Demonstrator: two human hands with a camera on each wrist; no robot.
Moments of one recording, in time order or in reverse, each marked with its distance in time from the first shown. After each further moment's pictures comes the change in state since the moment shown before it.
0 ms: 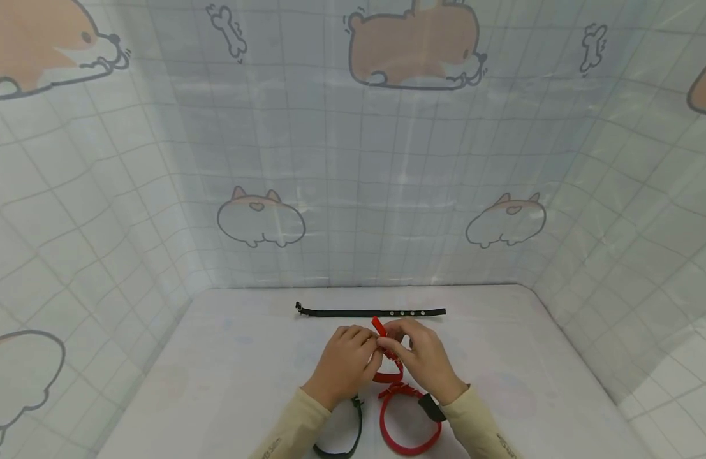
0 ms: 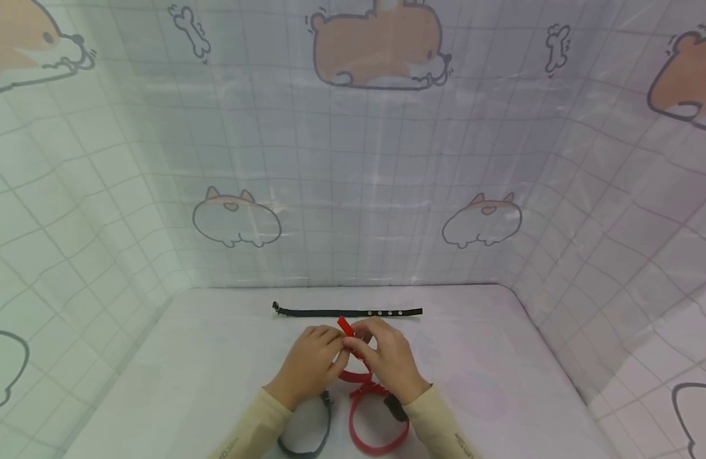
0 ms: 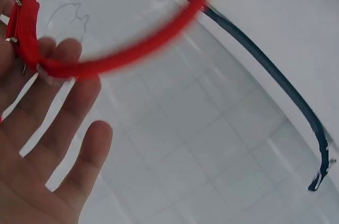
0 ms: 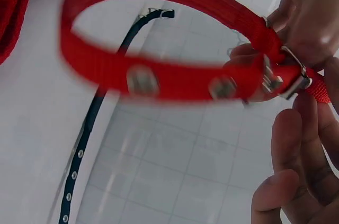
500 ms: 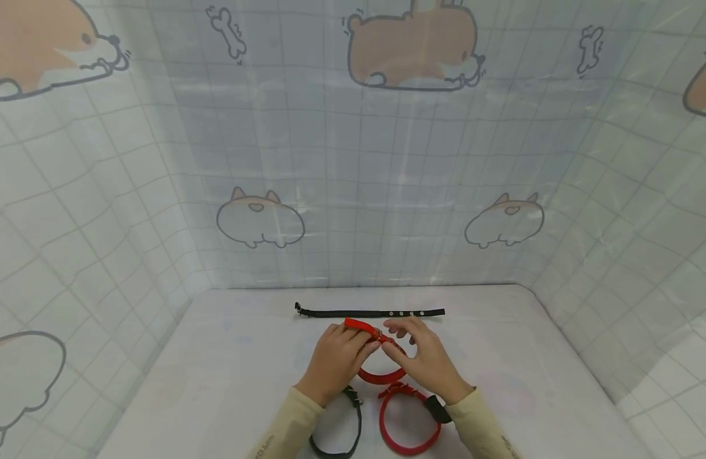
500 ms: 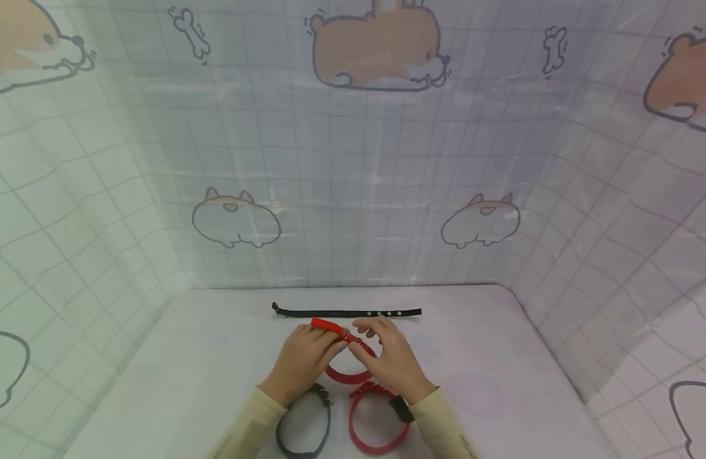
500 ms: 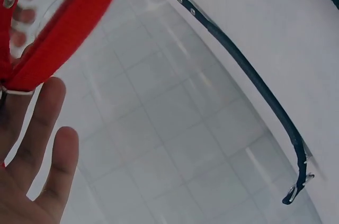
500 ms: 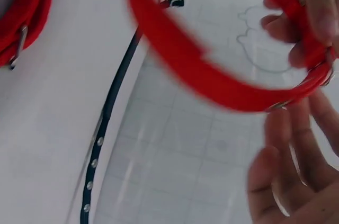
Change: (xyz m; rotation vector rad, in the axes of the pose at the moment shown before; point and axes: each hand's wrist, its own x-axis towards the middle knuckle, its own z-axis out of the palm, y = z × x) left_hand -0.005 -0.014 0.001 -0.024 0.070 -0.002; right_hand -0.007 0.013 -0.001 0.046 -0.052 -0.016
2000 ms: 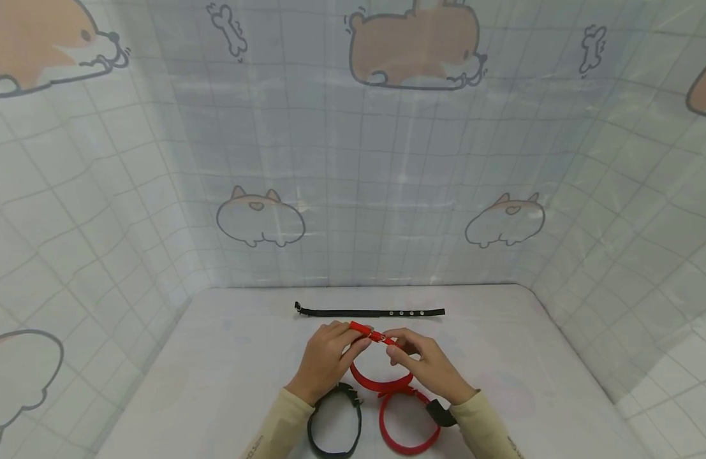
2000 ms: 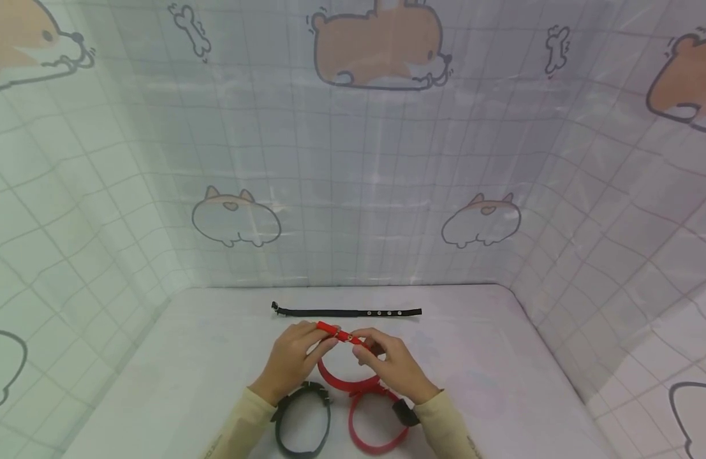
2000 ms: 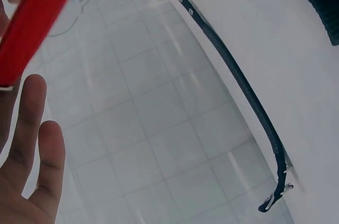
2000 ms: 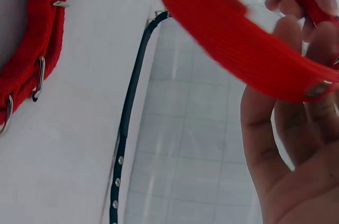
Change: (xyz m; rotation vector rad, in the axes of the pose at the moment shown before) left_hand -0.008 -0.013 -0.005 -0.187 0.071 -0.071; right_hand -0.007 -0.007 -0.007 0.312 -0.200 0.173
